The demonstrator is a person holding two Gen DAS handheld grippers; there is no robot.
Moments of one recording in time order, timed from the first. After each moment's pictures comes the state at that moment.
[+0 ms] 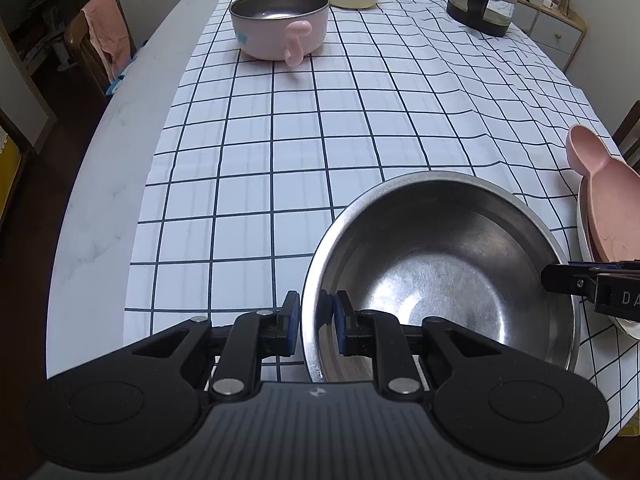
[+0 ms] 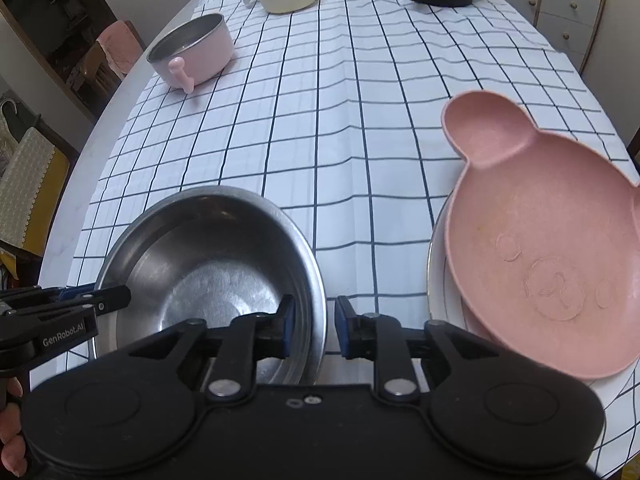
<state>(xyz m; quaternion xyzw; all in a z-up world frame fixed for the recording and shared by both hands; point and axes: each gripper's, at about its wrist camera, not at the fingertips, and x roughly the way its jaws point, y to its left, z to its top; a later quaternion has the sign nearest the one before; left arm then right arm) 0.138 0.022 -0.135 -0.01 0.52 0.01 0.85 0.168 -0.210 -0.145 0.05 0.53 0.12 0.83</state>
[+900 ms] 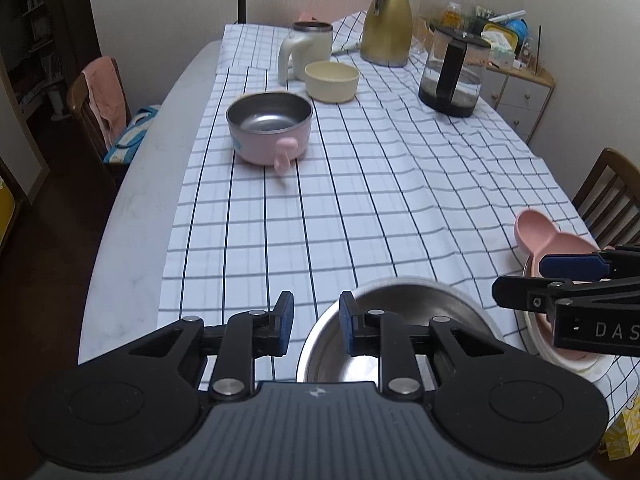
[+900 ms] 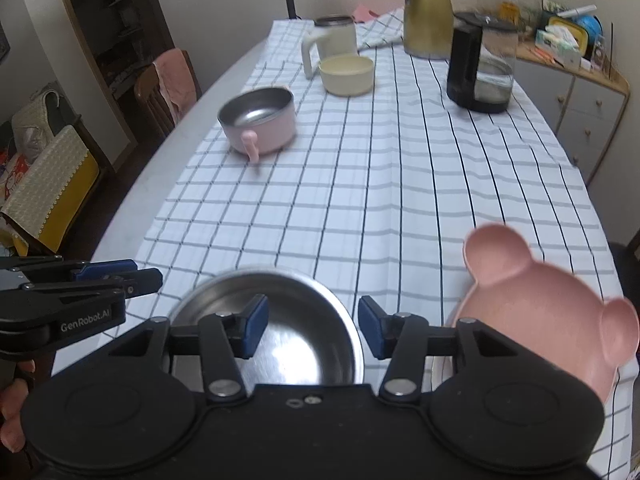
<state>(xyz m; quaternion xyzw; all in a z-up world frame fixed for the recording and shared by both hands) 0.136 0.025 -0.054 -0.02 0.43 -0.02 0.90 0.161 -0.184 -0.065 0.00 0.45 0.17 0.88</state>
